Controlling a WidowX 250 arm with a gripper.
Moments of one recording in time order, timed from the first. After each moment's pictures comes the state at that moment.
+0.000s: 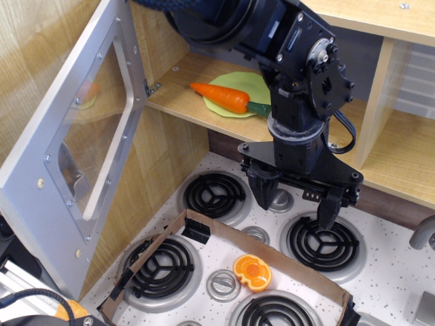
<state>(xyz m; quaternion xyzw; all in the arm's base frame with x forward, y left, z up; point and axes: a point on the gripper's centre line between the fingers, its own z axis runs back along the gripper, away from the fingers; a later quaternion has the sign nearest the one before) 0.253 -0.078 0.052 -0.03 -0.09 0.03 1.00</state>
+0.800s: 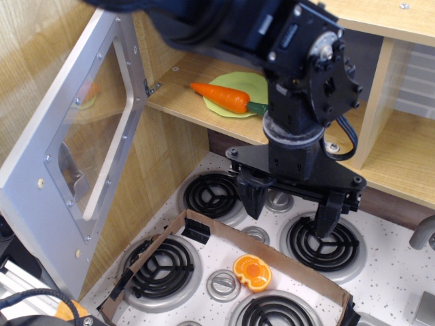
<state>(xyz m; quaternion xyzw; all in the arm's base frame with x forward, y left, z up) 0.224 -0.080 0.076 -0.01 -0.08 0.08 0.99</state>
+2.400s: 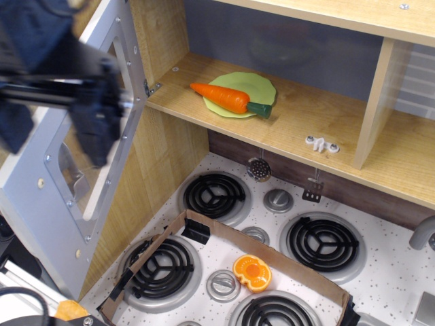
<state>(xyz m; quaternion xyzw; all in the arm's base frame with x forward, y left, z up) 0.115 0.033 0.195 0.03 -0.11 0.18 0.98</state>
